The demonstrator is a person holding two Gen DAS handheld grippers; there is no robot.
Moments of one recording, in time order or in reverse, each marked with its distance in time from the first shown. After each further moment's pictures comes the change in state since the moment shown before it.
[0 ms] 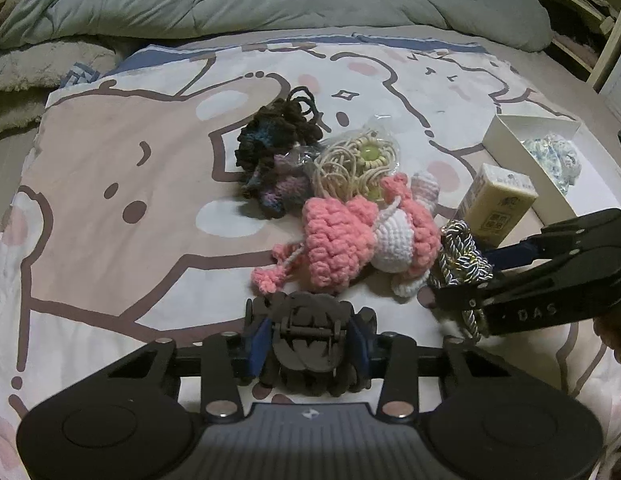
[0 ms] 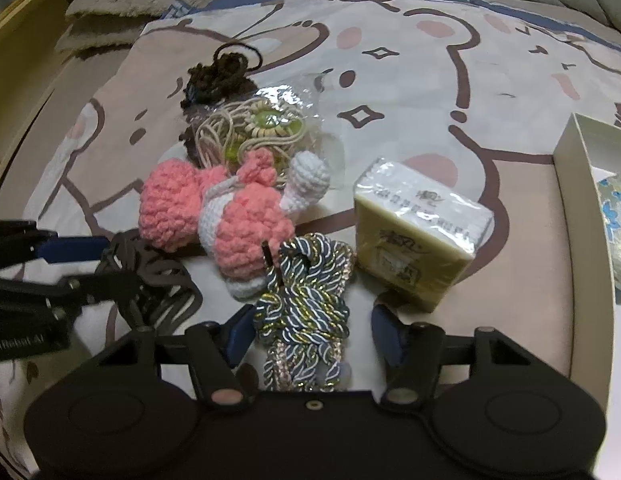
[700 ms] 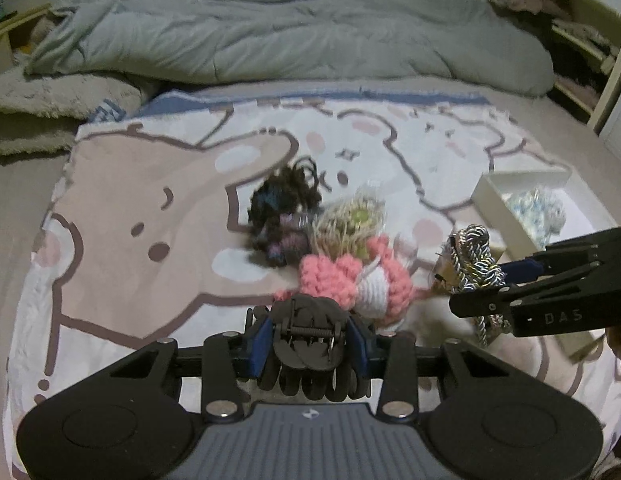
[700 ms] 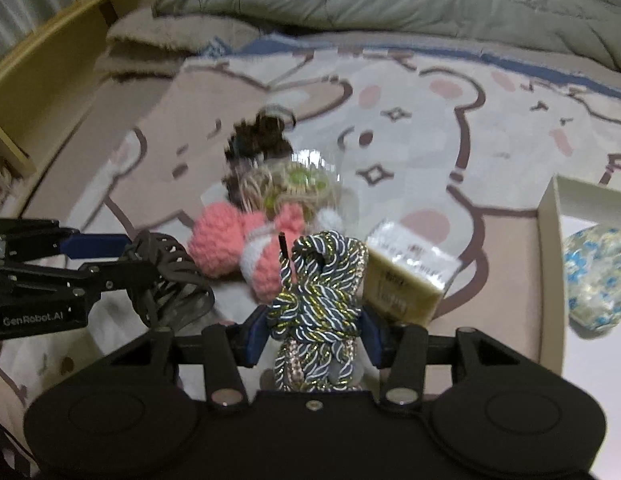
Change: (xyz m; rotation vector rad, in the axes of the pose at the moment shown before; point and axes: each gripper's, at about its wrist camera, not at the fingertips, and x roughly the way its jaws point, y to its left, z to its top) left arm -0.052 -0.005 0.009 -0.060 -0.139 0.018; right arm -0.058 0.003 0.005 -0.053 -0.121 0.055
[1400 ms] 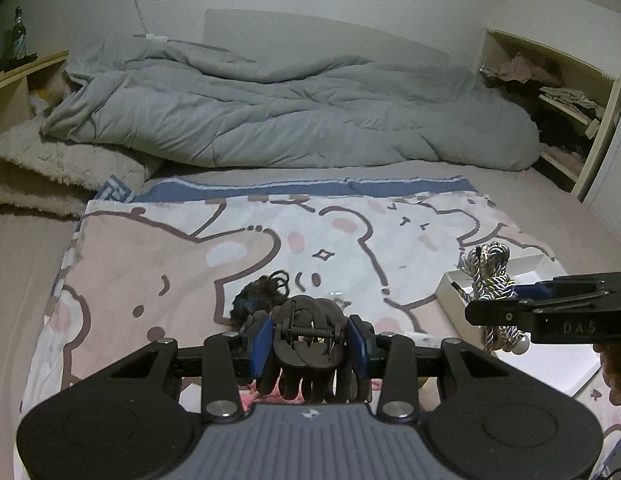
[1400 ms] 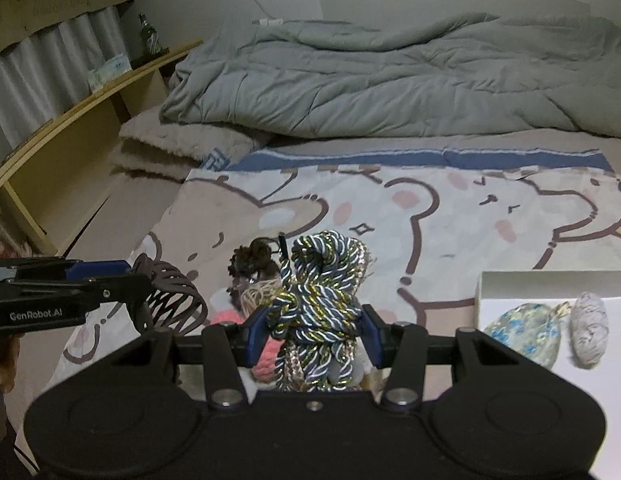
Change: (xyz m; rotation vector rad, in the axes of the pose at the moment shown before) left arm -0.057 -0.027 0.041 -0.040 -0.202 -0.023; right arm -0.092 -0.027 0.020 0.028 -0.262 -0.001
